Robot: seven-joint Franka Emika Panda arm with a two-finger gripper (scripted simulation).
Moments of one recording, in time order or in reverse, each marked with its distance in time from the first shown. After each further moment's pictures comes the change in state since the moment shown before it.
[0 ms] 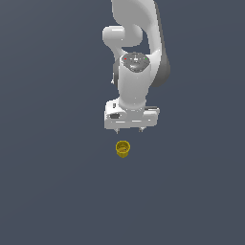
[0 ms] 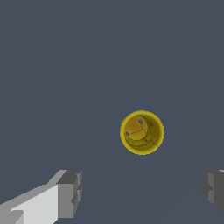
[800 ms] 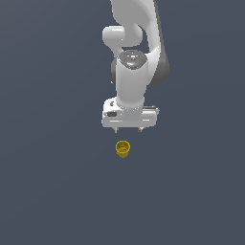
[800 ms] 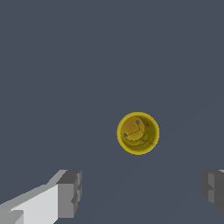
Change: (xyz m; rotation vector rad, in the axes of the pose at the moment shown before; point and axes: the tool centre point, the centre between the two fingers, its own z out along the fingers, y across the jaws) arm 0.002 0.005 -0.006 0.009 0.010 0.060
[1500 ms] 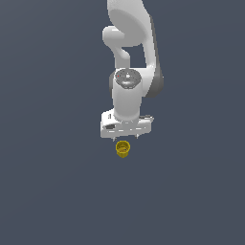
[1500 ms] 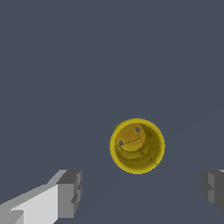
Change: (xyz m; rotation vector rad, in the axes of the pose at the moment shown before) arm 0.008 0.011 0.042 -0.002 -0.016 -0.109
